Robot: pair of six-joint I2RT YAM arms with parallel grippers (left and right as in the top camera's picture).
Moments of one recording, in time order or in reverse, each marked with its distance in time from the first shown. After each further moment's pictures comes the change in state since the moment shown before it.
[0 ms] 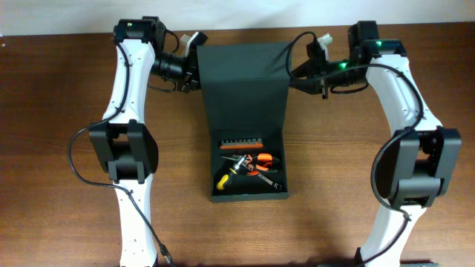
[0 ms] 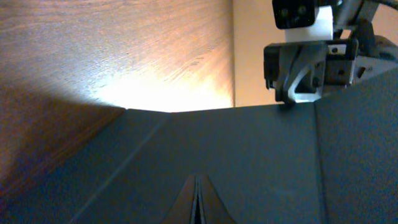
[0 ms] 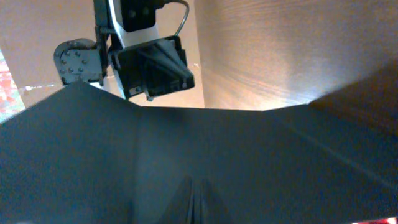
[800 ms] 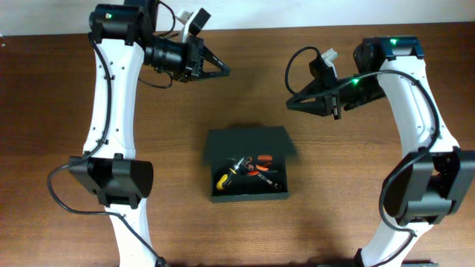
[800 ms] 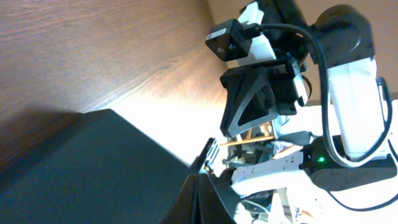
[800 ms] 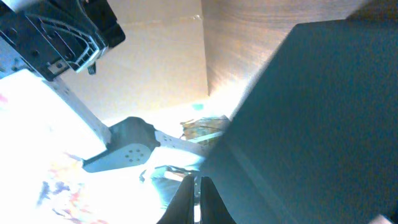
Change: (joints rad) left arm -0.066 -0.307 0.000 -0.001 -0.057 -0.075; right arm 0.011 -0.143 0.000 -0.578 0.035 -0.438
